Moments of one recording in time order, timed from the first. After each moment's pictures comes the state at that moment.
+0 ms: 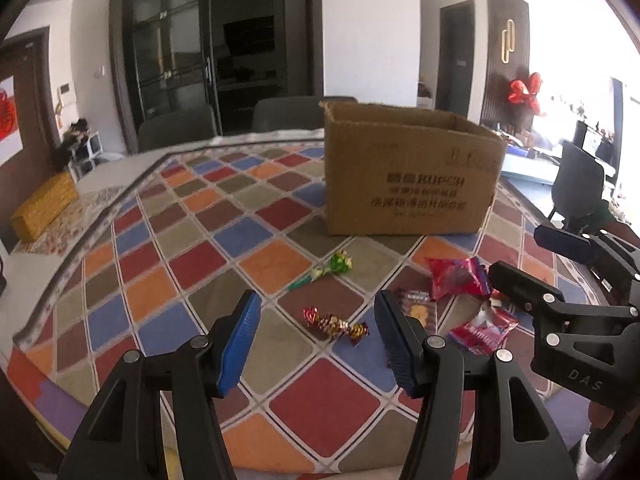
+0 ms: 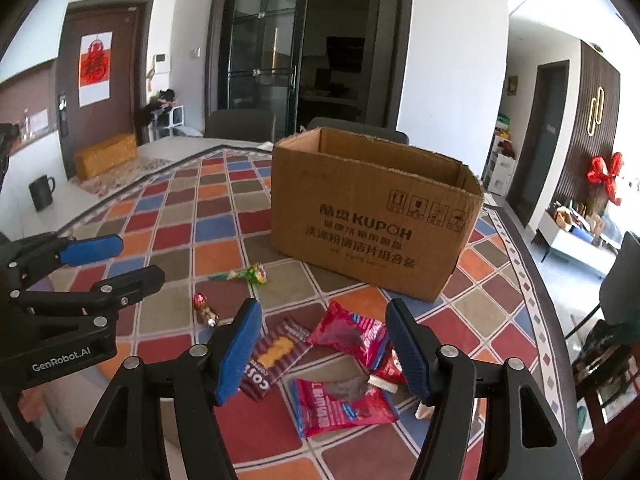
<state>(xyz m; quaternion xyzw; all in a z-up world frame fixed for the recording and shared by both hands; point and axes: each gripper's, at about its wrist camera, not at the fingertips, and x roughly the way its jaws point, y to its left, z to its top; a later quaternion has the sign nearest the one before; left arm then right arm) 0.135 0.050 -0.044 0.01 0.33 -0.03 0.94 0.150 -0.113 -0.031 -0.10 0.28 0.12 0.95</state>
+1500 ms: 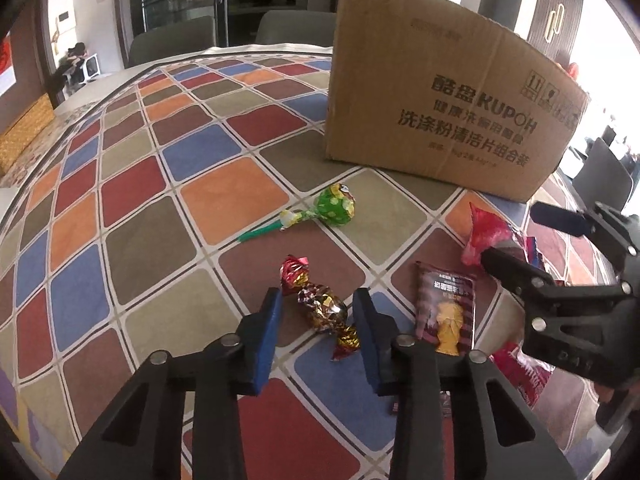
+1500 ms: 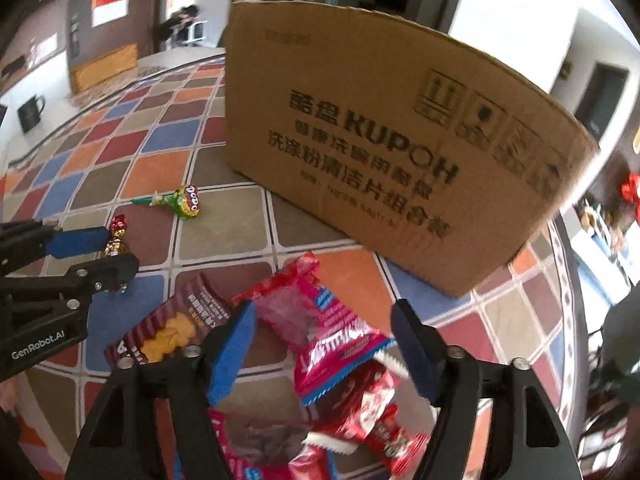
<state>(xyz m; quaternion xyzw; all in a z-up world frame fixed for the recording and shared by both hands) 0.218 0.030 -0.123 -0.05 0.45 -0.01 0.89 0.262 -0.121 -0.105 -0.19 0.40 0.17 0.88</state>
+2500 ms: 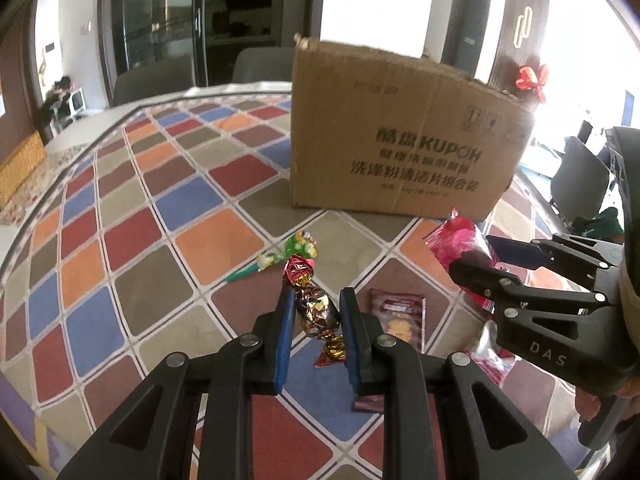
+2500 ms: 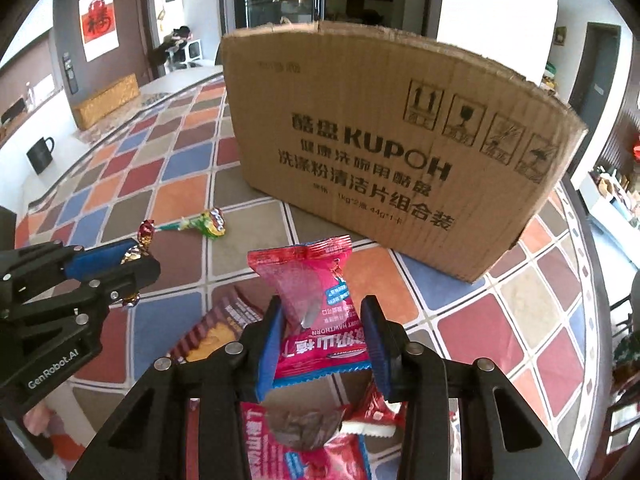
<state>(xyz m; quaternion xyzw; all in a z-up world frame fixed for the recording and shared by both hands) 0.197 0.016 -0.080 -0.02 0.40 -0.05 0.92 0.253 -0.127 -0.088 -0.11 0.42 0.18 0.88</state>
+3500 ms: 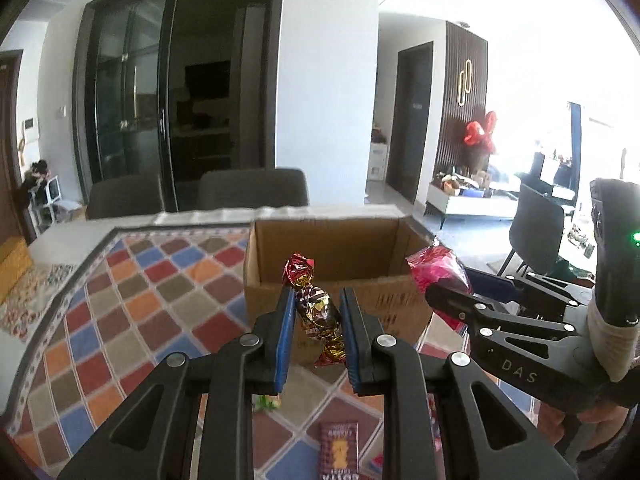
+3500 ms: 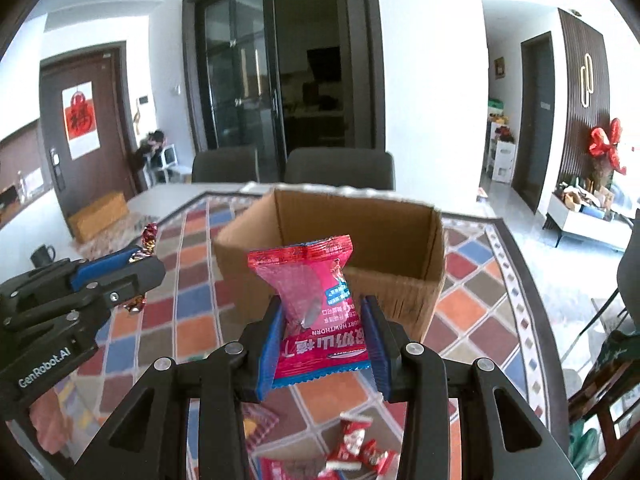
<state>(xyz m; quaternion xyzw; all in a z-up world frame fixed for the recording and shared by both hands) 0.207 -0.004 0.064 0.00 0.24 -0.12 0.96 0.232 -0.163 0.036 -0.02 0.27 0.13 0.95</state>
